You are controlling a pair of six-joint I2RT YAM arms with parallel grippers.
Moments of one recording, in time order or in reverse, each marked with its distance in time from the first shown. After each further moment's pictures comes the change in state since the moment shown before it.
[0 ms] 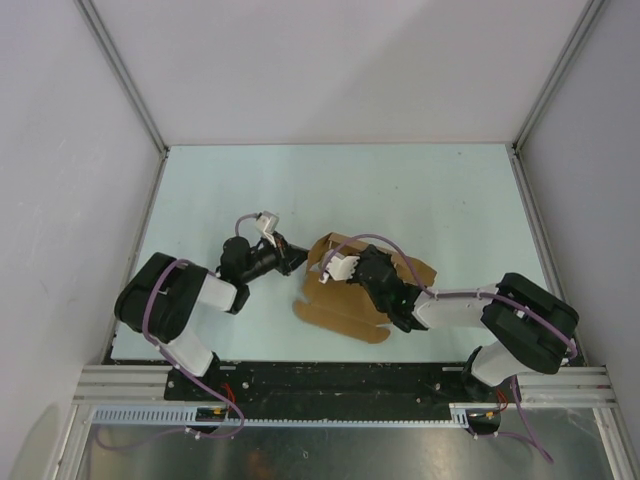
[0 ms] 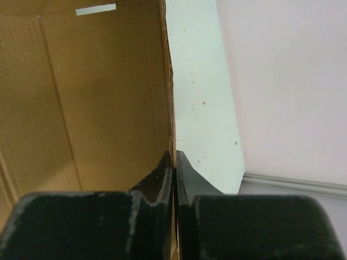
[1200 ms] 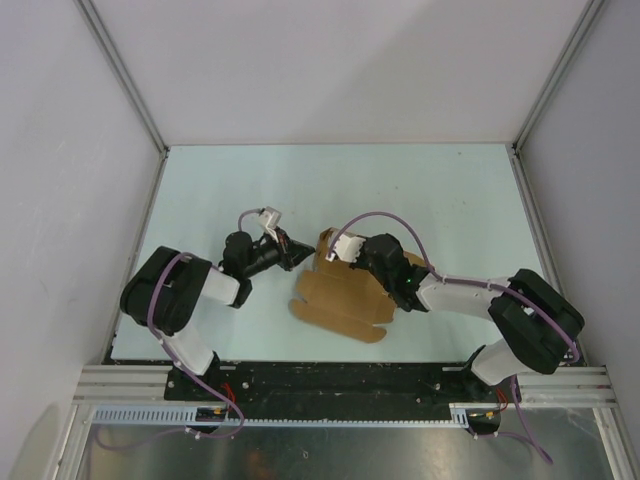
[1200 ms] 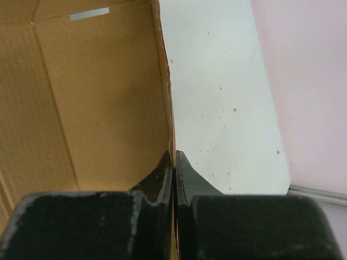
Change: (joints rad) left arm 0.007 0.051 0.054 -0.001 0.026 -0.002; right arm -0.140 -0.011 0.098 -0.173 -0.227 0.135
